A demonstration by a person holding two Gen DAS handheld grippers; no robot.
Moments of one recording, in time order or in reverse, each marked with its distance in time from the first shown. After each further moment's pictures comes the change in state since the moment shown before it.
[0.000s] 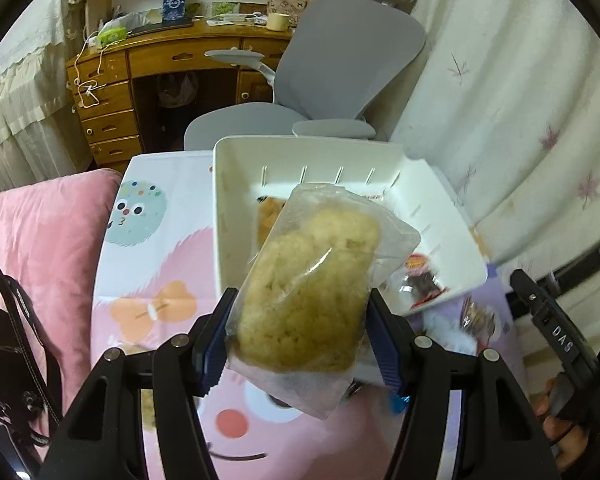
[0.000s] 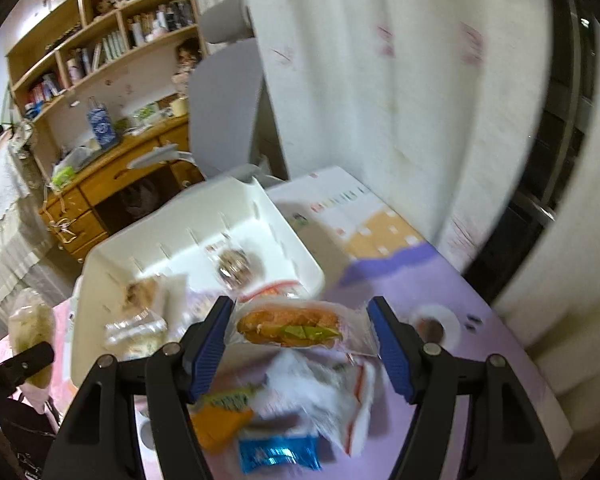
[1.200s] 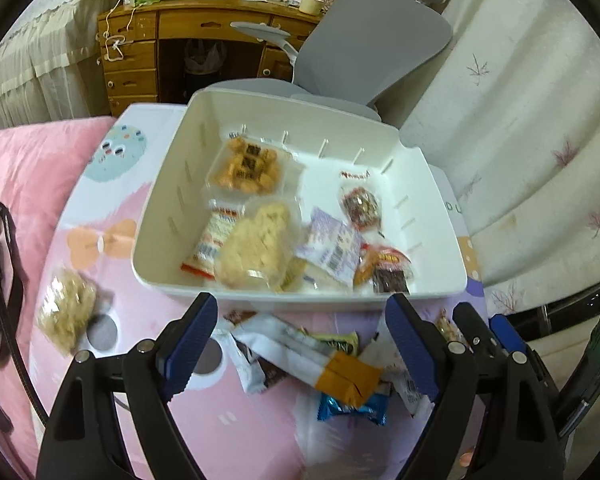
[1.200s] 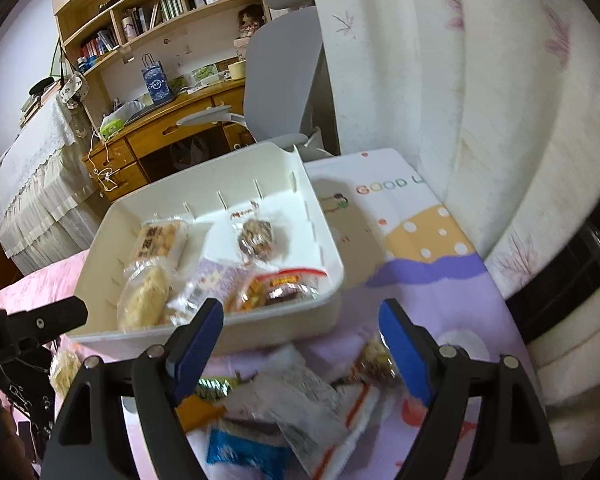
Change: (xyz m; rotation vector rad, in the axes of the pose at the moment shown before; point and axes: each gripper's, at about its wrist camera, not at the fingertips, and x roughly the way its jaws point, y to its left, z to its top) left arm 0.028 -0.060 -0.040 -0.185 0.039 0.023; right arm 0.038 -0.025 -0.006 -0.152 0.099 0.181
